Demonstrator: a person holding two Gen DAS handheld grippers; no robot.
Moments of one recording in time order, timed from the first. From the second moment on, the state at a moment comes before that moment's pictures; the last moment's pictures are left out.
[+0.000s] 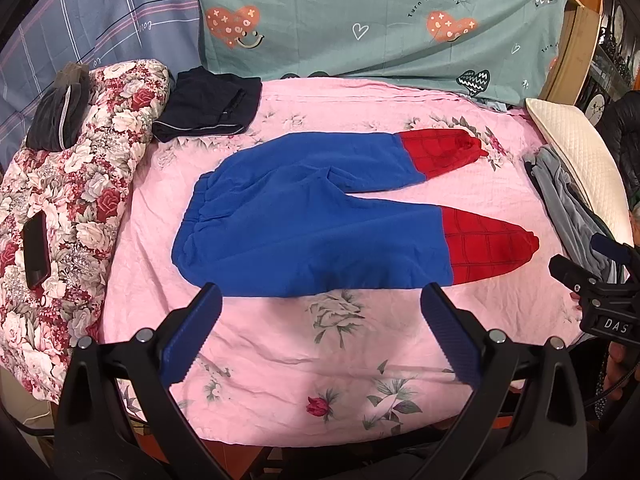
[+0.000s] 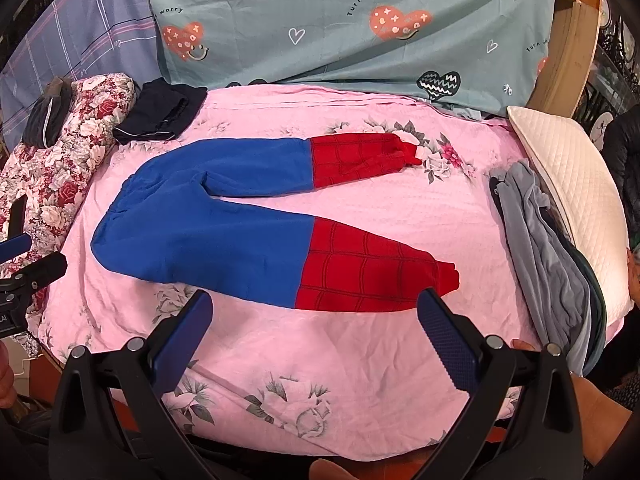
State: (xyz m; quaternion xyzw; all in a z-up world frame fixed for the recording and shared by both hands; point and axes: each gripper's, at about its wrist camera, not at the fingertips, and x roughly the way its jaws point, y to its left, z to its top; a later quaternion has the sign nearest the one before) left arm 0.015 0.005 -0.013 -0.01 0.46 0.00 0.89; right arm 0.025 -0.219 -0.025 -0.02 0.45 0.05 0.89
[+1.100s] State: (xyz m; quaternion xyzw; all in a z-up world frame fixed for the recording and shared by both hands) left arm 0.088 0.128 -0.151 -0.07 0.53 0.11 0.84; right arm 0.098 -0.363 -0.168 0.21 0.52 -0.07 0.82
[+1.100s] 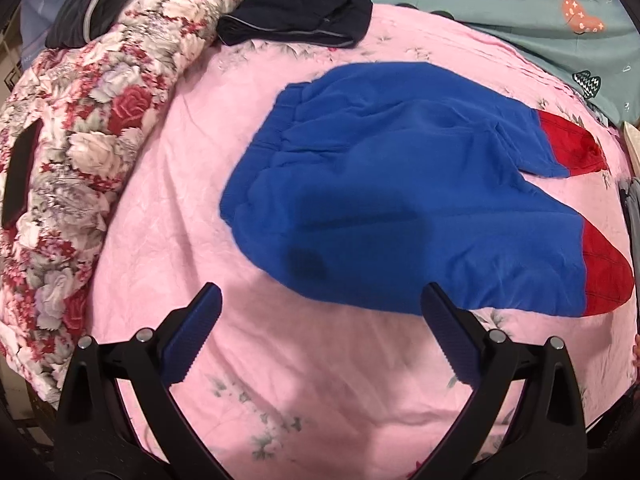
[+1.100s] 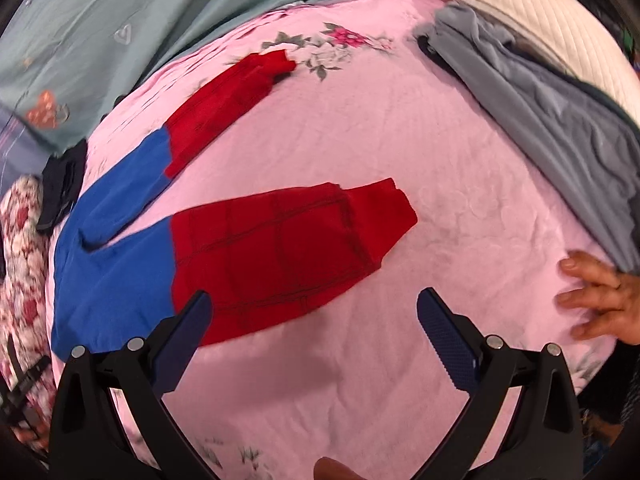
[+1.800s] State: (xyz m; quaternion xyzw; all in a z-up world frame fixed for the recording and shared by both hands) left arm 0.103 0.146 -0.168 -0.05 0.53 0.13 0.84; right arm 0.079 -0.406 -0.152 0.14 0.52 -0.17 0.83
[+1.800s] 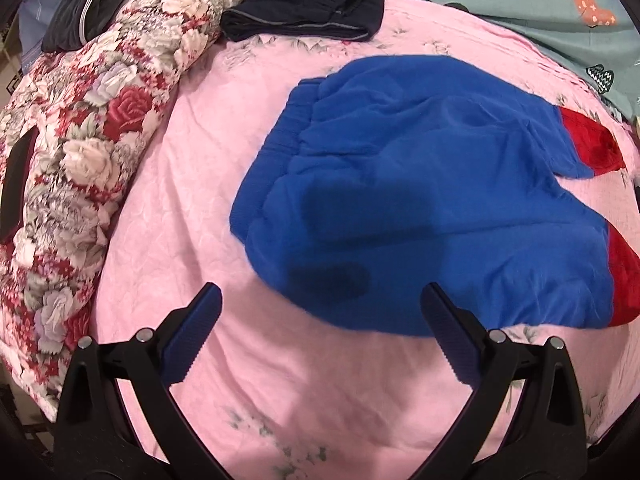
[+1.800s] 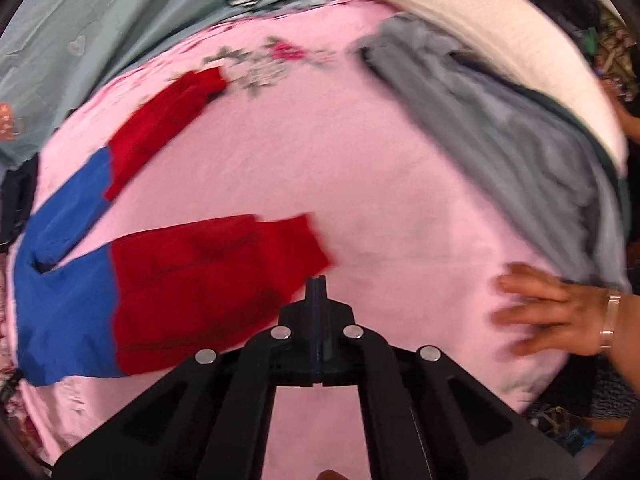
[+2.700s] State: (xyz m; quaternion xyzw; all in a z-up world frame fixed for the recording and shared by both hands) left arm 0.083 0.114 -0.215 -0.04 0.58 0.11 0.81; right arm 0.063 -0.402 -0.189 0.21 0.57 -0.09 0.79
